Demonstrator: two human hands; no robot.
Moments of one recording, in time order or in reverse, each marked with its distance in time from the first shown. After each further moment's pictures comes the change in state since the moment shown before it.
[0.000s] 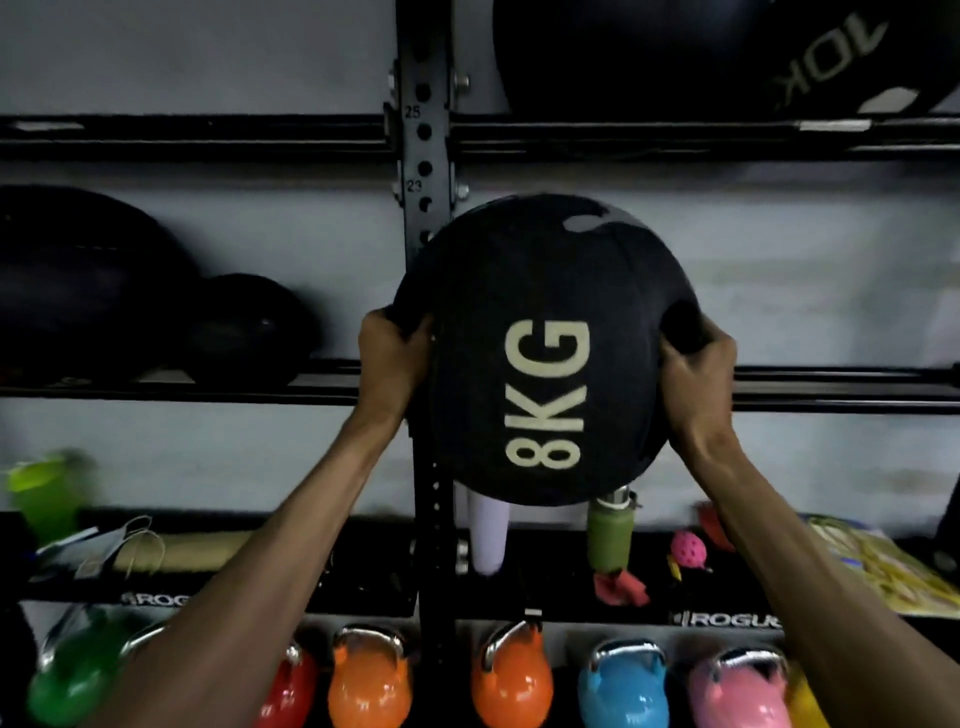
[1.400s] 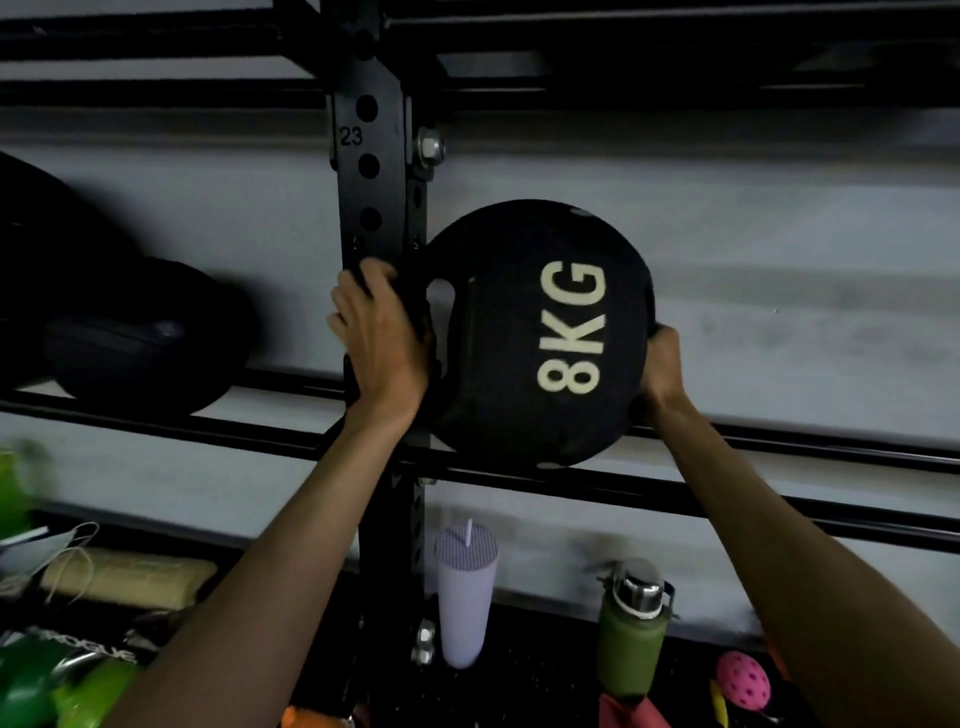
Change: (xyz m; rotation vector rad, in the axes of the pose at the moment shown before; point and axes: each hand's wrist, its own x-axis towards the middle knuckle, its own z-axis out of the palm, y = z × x) left_hand 0.155 -0.143 0.121 0.869 0.370 0.103; right_hand 0.202 0.202 0.088 -0.033 -0.252 0.330
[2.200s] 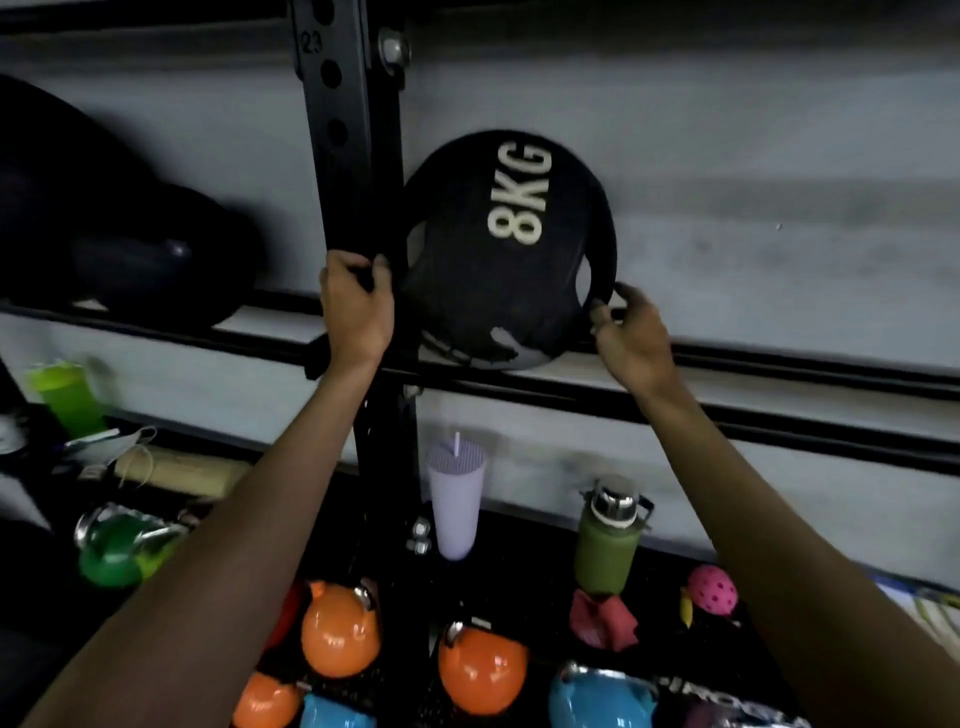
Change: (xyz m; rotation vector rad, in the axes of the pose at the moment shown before) left_hand -0.054 -0.019 0.006 -0.324 -0.003 -0.278; right_hand -0.039 0.048 -0.040 -0.334 -0.145 0.015
